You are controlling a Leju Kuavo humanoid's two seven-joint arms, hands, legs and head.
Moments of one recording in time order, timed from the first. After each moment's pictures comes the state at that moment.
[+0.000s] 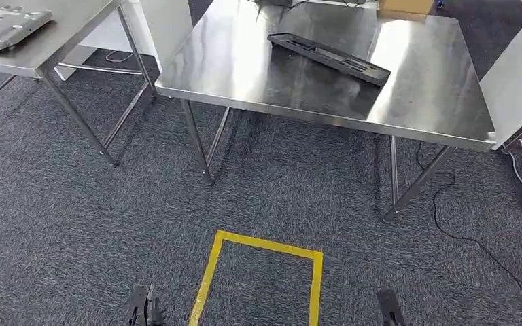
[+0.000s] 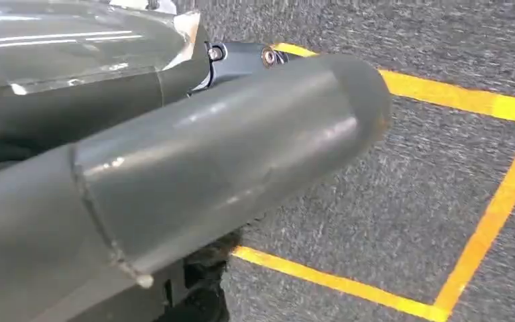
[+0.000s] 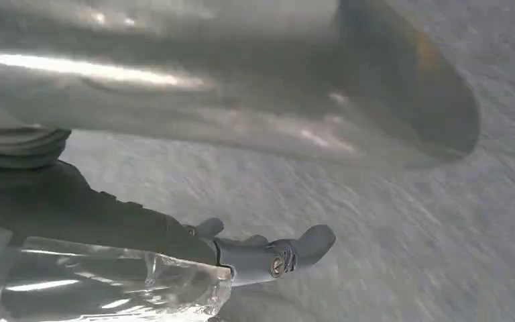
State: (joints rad) left arm -0.23 -0.18 0.53 -0.21 -0.31 0.15 -0.26; right arm -0.17 0.06 -0.43 -0.26 0.91 -0.37 0.13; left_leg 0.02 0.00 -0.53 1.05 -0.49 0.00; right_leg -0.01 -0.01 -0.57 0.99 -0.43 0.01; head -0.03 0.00
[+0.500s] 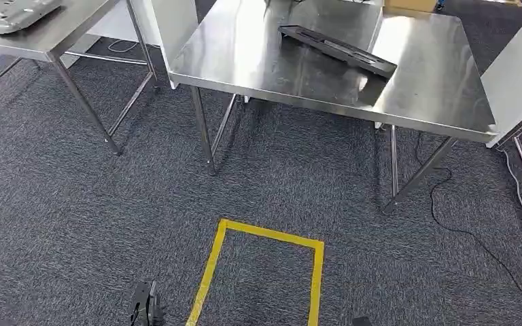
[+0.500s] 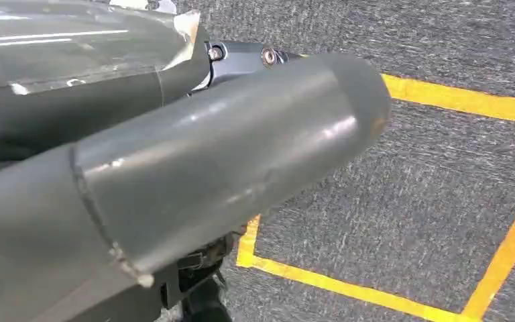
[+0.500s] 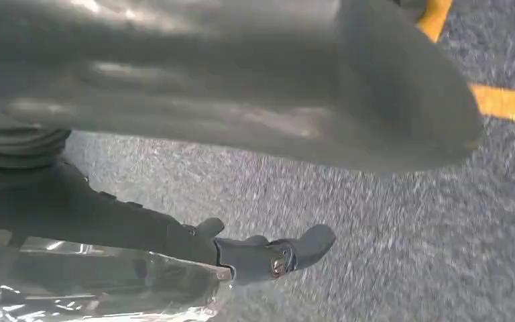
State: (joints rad) left arm -0.23 -0.19 0.53 -0.21 -0.33 0.14 -0.26; right arm -0.13 0.10 -0.47 -0.21 0.93 -0.19 0.16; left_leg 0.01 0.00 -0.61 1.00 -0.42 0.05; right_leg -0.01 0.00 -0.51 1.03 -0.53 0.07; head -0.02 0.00
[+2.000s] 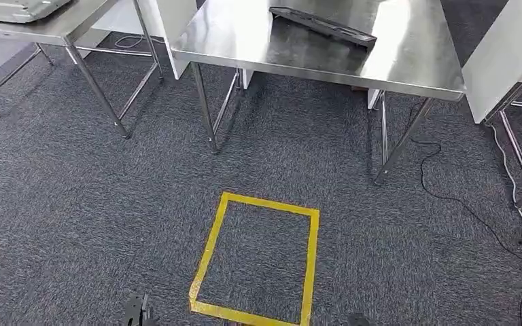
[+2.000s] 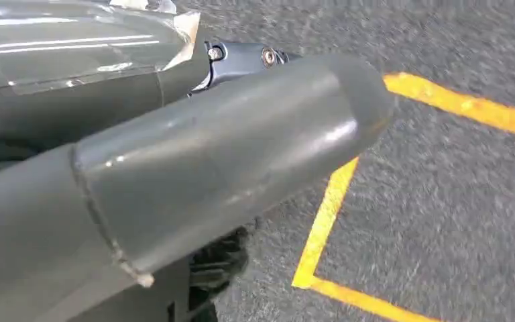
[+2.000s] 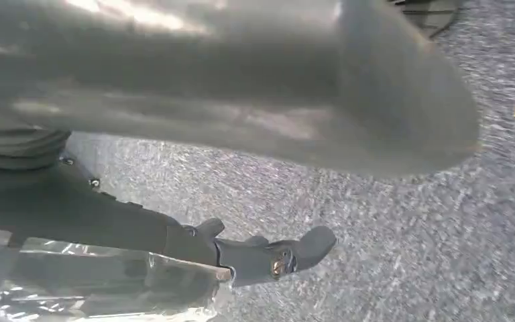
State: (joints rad) left arm -0.18 -0.18 0.55 -0.21 -0.28 0.19 -0.33; right arm -0.14 0.12 -0.48 -0.20 0.97 -0.16 0.17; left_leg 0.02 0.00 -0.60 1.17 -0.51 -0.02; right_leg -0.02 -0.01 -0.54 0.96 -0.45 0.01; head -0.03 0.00
